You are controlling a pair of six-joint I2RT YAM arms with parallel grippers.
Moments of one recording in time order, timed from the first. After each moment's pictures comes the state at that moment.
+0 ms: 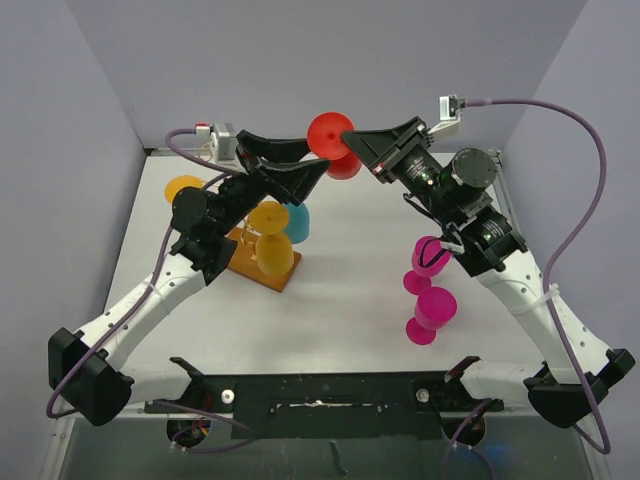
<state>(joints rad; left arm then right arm) -0.61 1.26 1.12 0.75 0.35 -0.55 0.64 1.23 1.51 -0.08 -0.05 1.00</state>
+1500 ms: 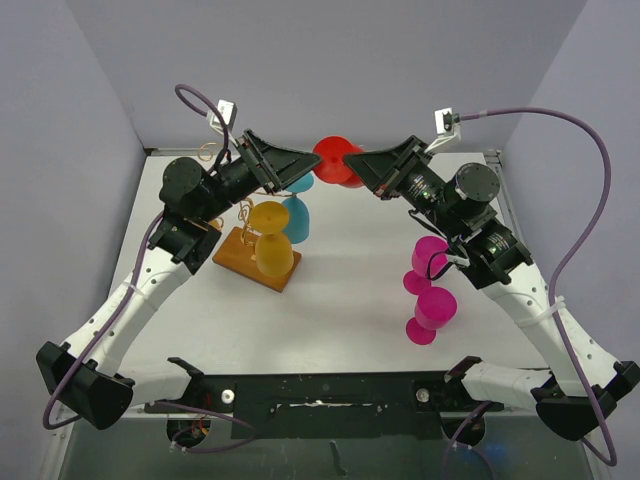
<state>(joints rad) -0.53 1.23 1.27 0.29 0.47 -1.22 0.64 1.13 1.38 -0.09 -0.12 0.81</state>
